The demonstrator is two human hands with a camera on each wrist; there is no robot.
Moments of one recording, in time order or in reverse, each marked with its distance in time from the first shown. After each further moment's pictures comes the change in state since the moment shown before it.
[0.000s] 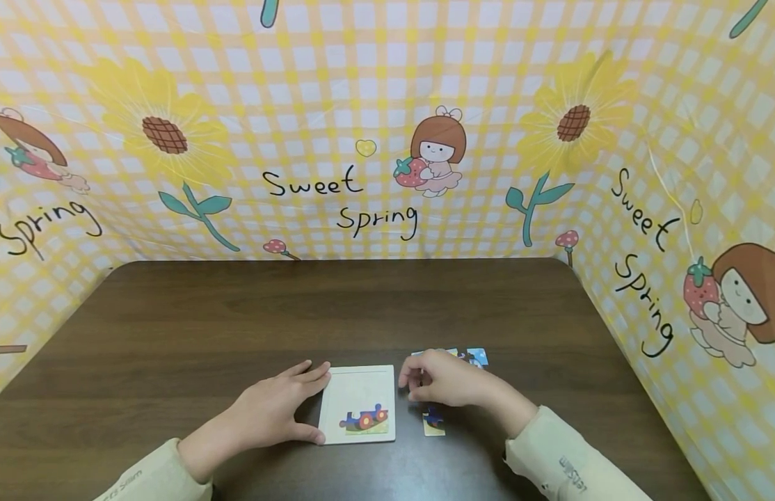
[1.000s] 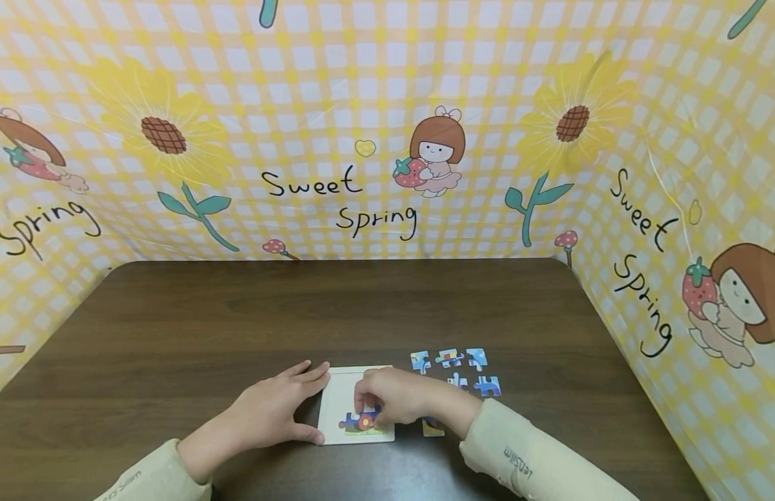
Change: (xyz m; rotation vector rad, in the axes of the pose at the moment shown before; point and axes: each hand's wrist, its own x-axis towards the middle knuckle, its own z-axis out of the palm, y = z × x) left_hand 0.000 0.002 -0.001 -0.018 0.025 0.003; right_hand 0.048 -0.027 0.037 -0.203 -0.192 -0.065
